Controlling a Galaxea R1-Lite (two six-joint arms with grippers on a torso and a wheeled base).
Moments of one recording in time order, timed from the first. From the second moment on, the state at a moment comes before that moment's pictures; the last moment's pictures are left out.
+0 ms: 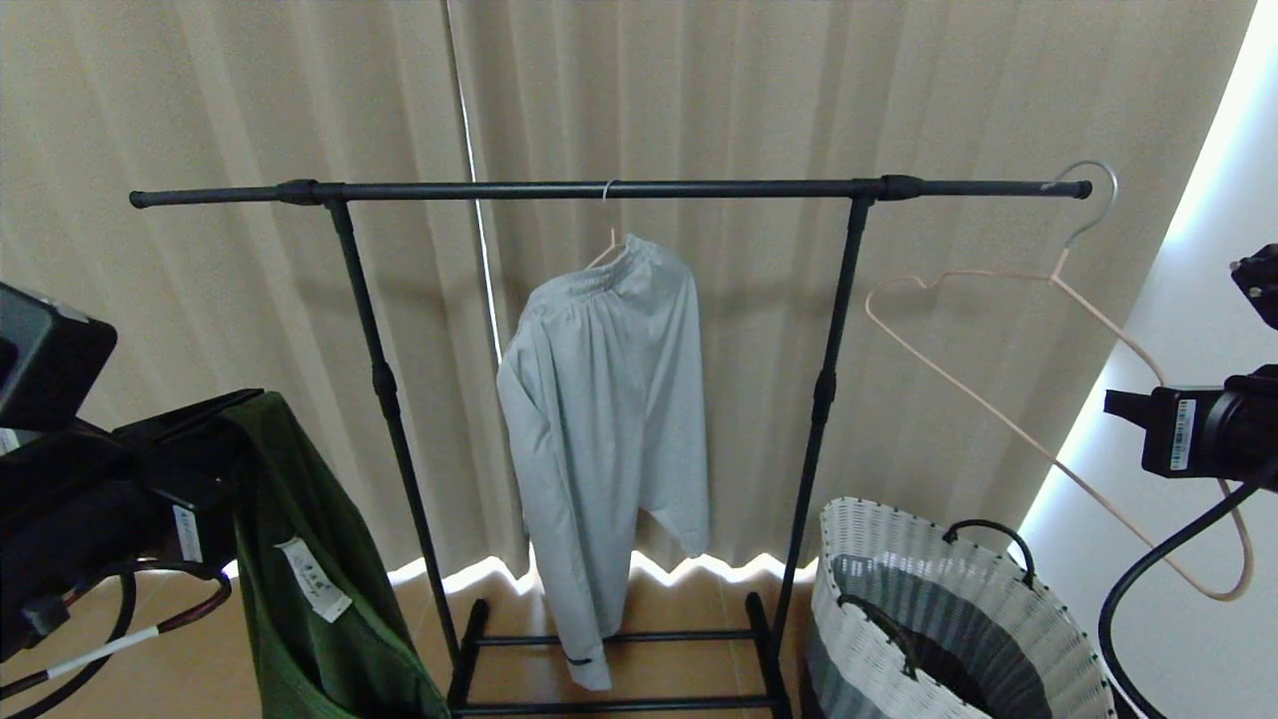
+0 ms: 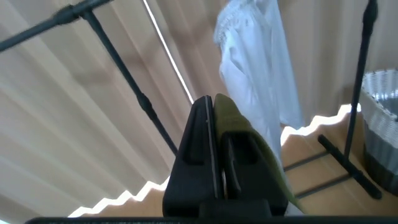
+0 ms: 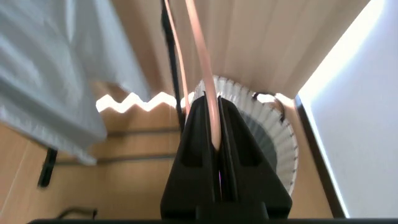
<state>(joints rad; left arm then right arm) -0.39 1.10 -0.48 -0.53 0.21 0.34 0.13 1.27 -0.78 -0.07 -0.18 0.11</state>
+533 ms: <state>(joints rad) -0.39 1.12 -0.48 -0.53 0.21 0.33 0.17 1.26 -0.76 -0.07 -0.15 0.12</state>
